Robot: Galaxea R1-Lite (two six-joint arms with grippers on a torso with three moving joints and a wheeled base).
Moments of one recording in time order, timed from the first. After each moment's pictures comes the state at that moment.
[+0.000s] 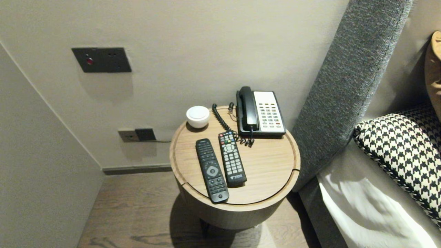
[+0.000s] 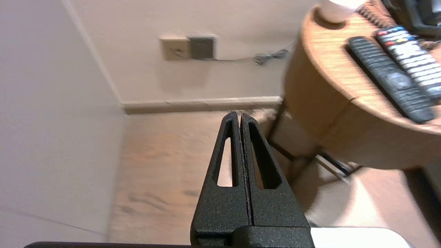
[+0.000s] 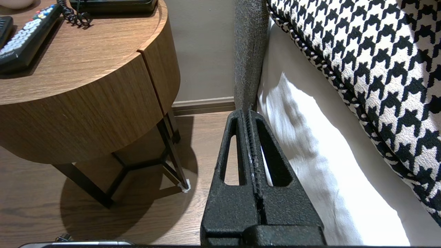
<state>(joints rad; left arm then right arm) 0.01 0.34 -0.43 0.19 -0.06 -0.02 0.00 0.00 0.00 -0.11 -0.02 0.02</state>
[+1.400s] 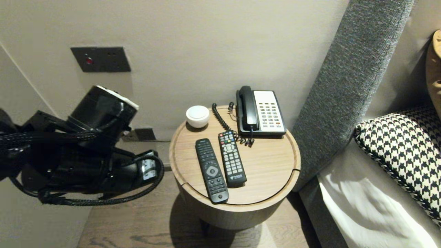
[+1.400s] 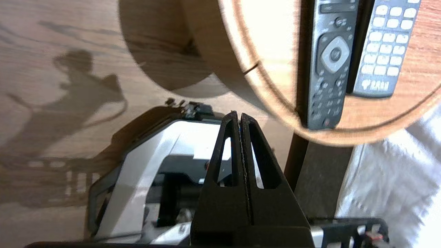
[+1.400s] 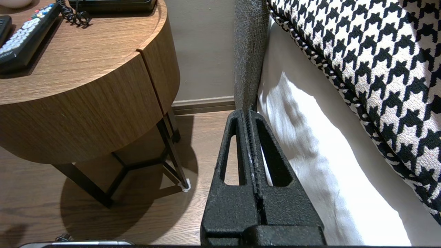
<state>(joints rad) -0.68 1.54 -1.13 0.44 0.15 -0.79 0.00 0.00 0.00 -0.11 -0.02 0.02</state>
